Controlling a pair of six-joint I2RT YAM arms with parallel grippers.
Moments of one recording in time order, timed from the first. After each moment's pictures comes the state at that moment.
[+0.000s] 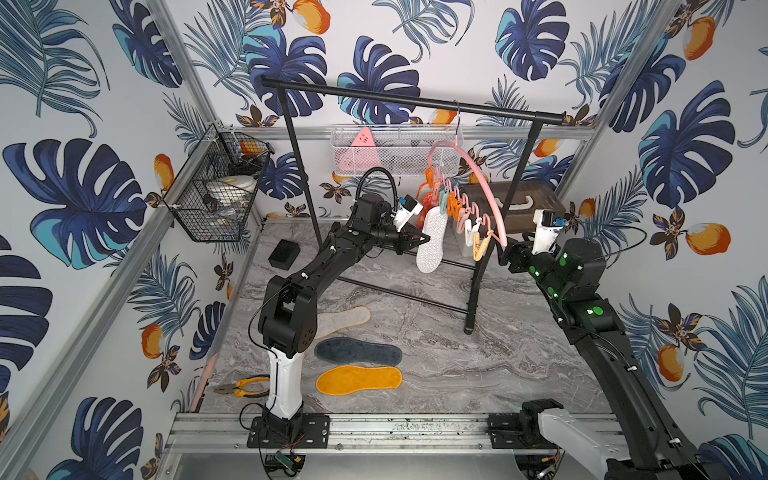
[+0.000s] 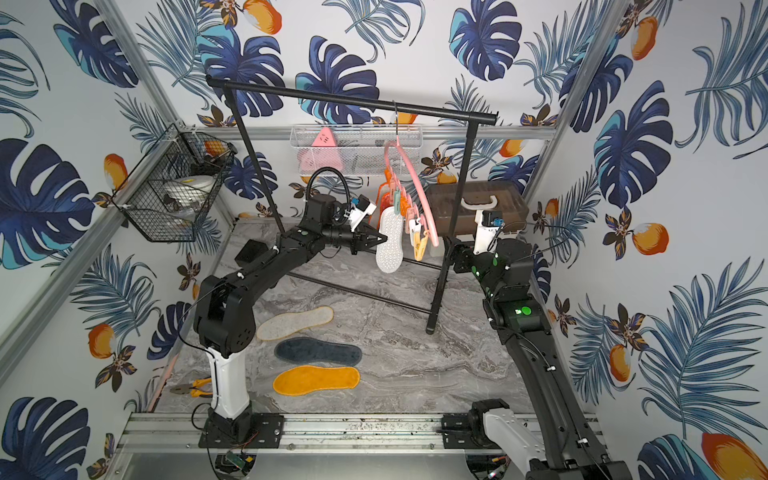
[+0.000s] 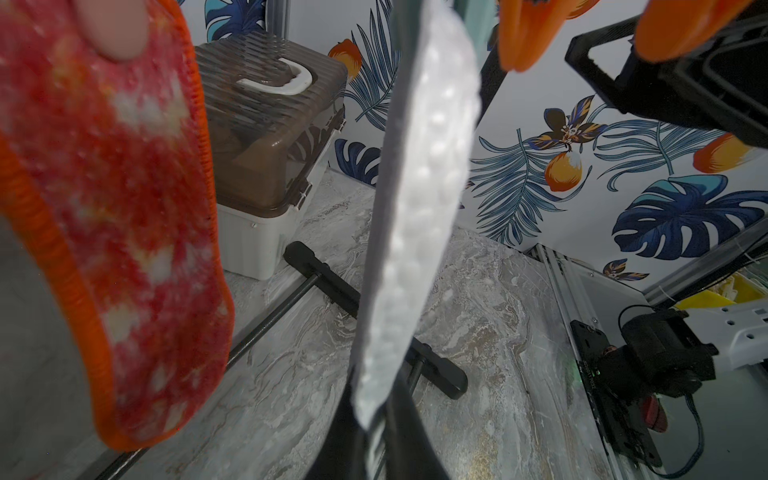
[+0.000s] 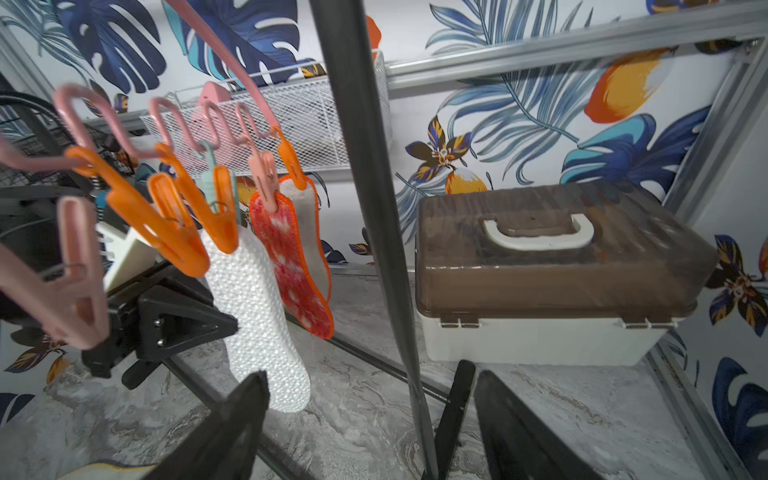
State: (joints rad) left arm -0.37 2.01 1.75 -0.16 0.93 0.05; right arm 0.14 0.98 1.08 -0.23 -0.16 0.12
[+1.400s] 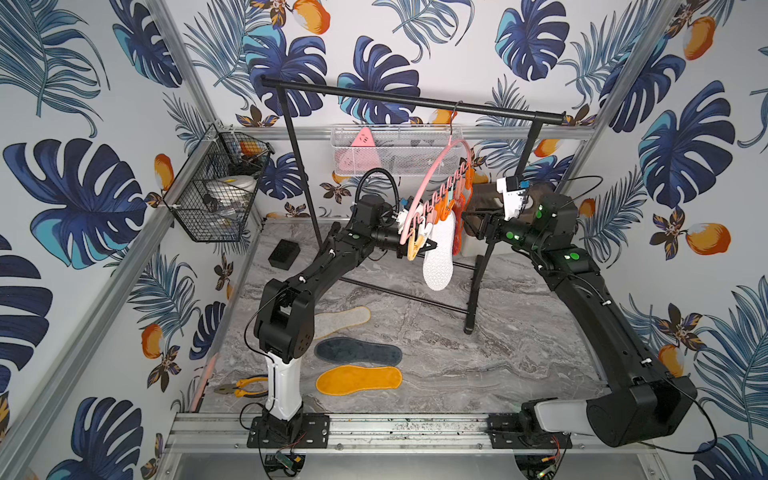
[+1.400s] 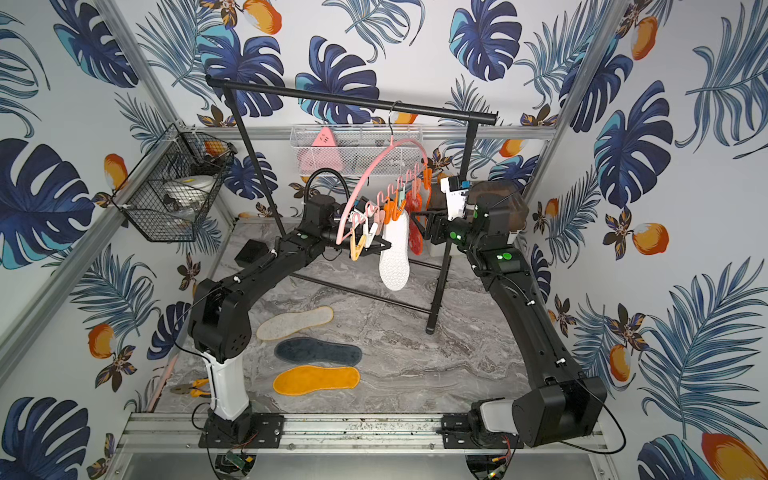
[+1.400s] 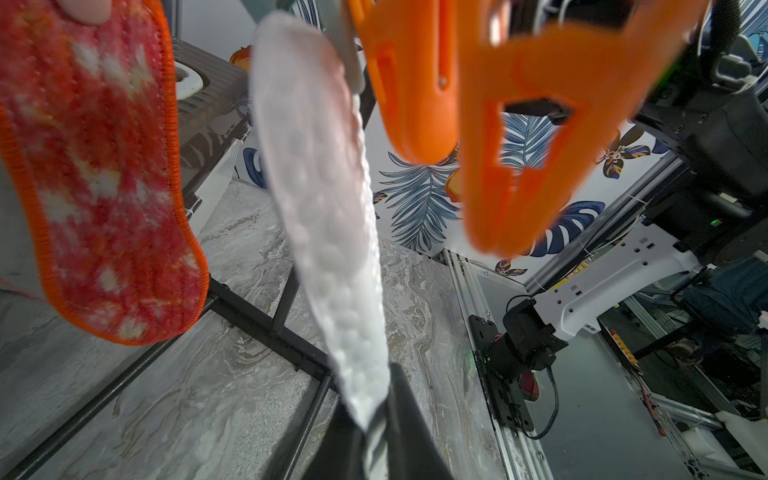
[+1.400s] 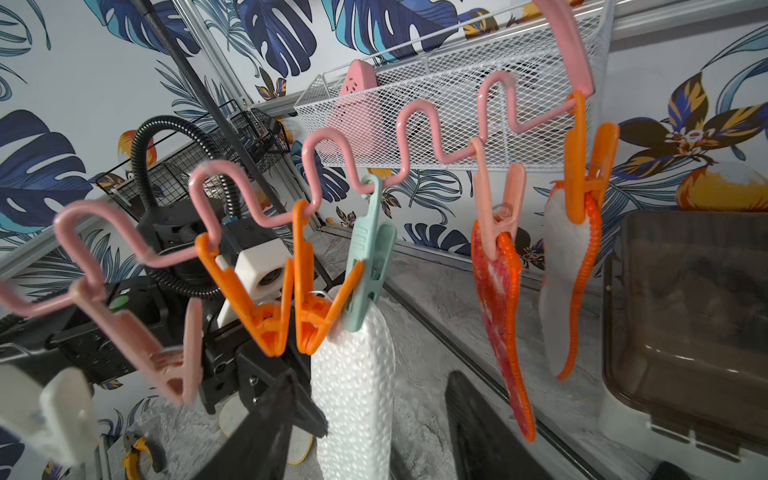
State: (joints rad) left arm -0.39 1.96 1.68 -0.06 1.16 -0.13; right arm 0.19 1.37 1.41 -0.26 -0.53 0.22
